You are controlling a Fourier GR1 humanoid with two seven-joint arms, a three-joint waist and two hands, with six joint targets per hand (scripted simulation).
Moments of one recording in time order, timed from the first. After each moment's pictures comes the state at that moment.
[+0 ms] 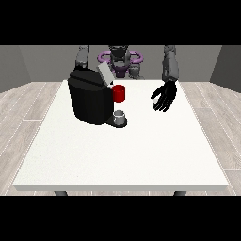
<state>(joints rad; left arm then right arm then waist) -0.57 0.48 -0.01 -0.87 -0.54 -0.04 -0.21 -0.26 -0.02 0.06 -1.48 0.18 -0.16 0.03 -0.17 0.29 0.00</state>
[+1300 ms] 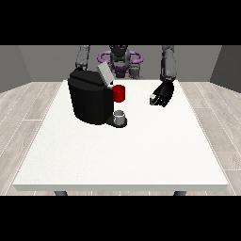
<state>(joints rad) -0.69 0.44 -0.08 -0.65 -0.78 -0.04 -0.30 -0.24 -0.02 0.04 -1.32 0.20 -0.19 0.00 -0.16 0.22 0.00</state>
